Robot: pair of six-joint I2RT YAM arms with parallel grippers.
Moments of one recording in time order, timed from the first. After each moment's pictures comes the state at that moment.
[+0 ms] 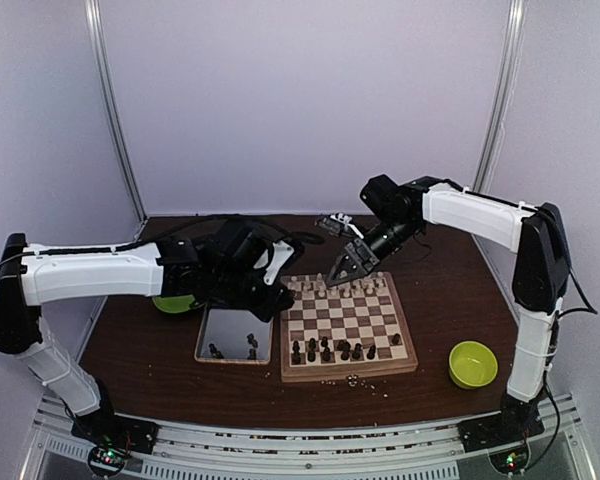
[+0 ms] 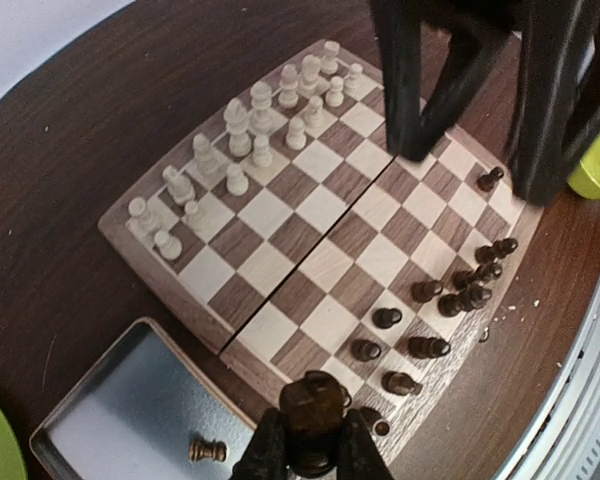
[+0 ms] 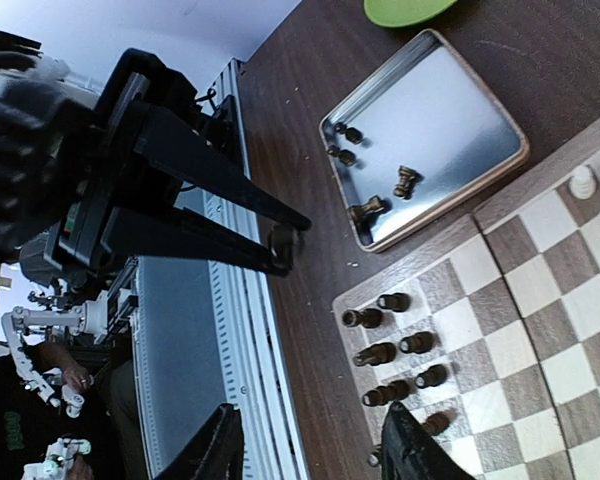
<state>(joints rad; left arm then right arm) -1.00 1.56 1.19 -0.44 -0.05 -0.20 0.57 1.95 1.71 -1.02 -0.98 -0.25</state>
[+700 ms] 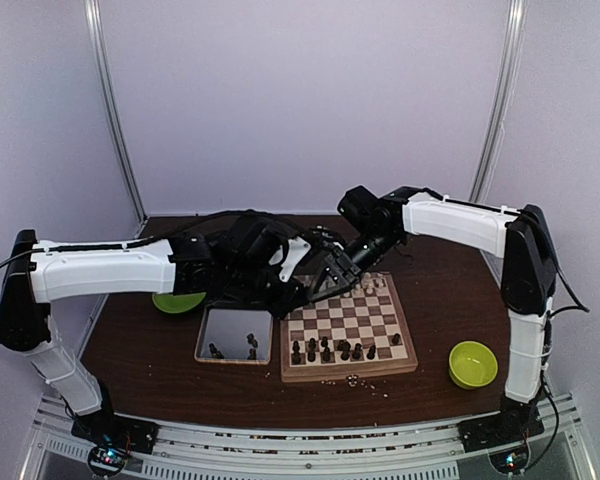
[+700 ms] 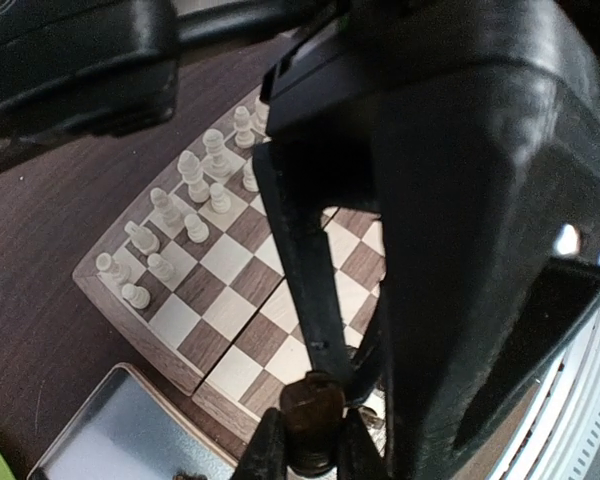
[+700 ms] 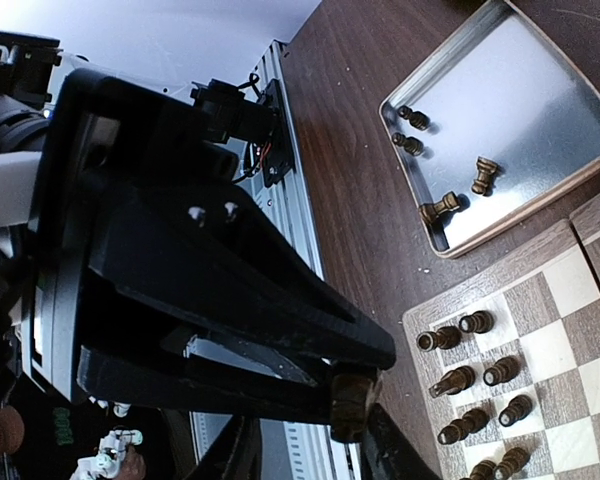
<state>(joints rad) -1.05 1.63 1.29 -0.42 -0.02 -0.16 0.68 2.01 1.73 -0.98 -1.08 -0.10</state>
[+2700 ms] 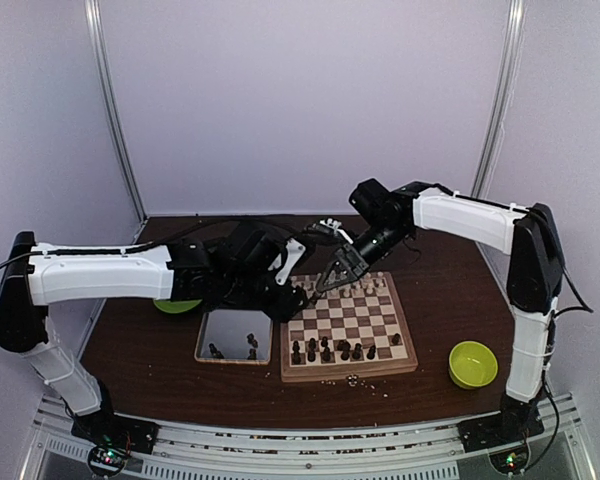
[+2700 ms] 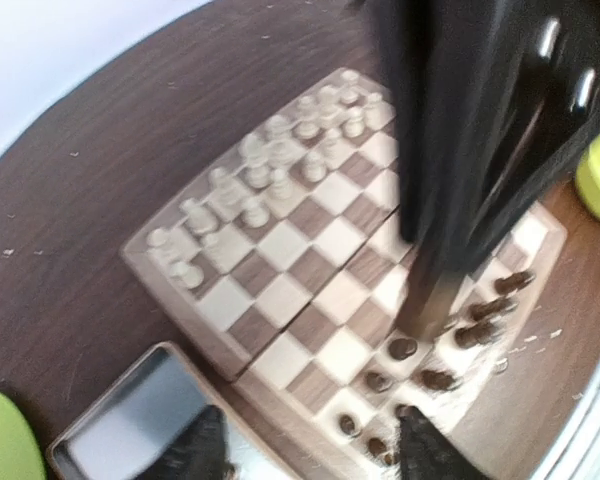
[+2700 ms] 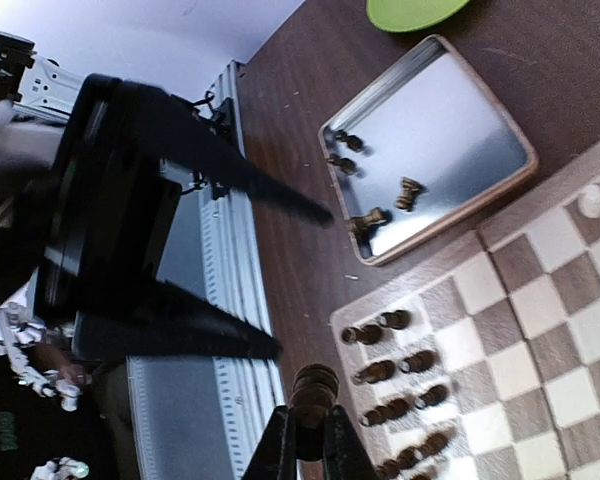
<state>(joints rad) -1.06 1.61 1.24 -0.40 -0.17 -0.20 0.62 1.98 1.72 -0.96 -0.99 -0.19</state>
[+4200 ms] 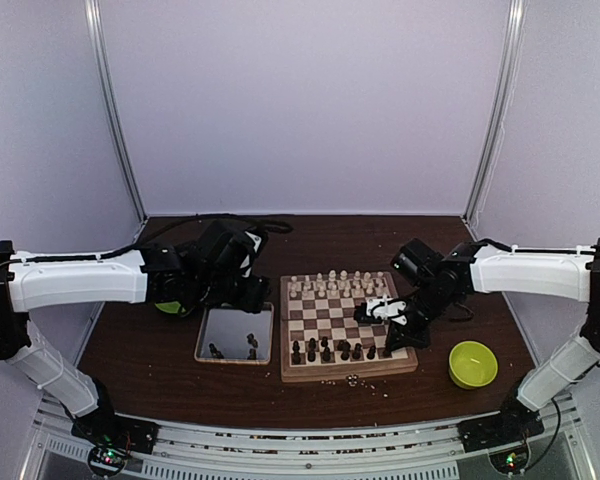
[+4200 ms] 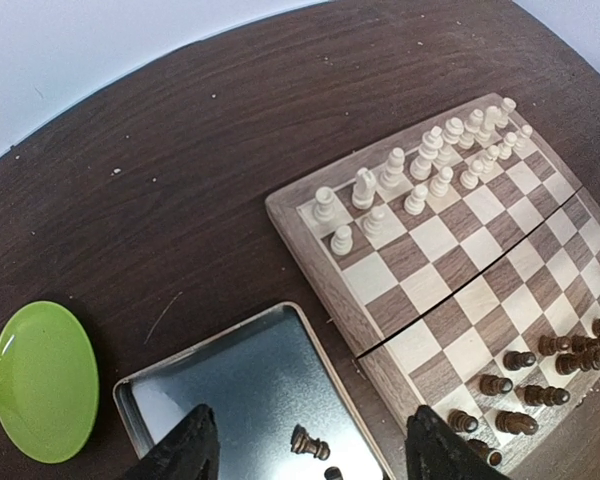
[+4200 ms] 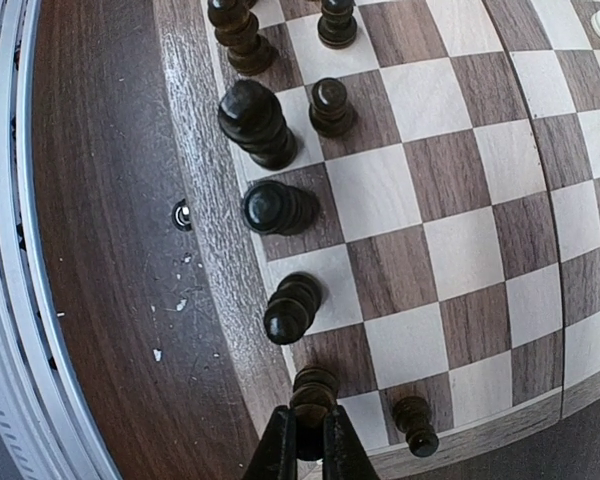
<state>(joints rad) -0.97 1.48 1.08 -0.39 -0.36 -0.34 0.71 1.49 0.97 -0.77 -0.28 -0.62</state>
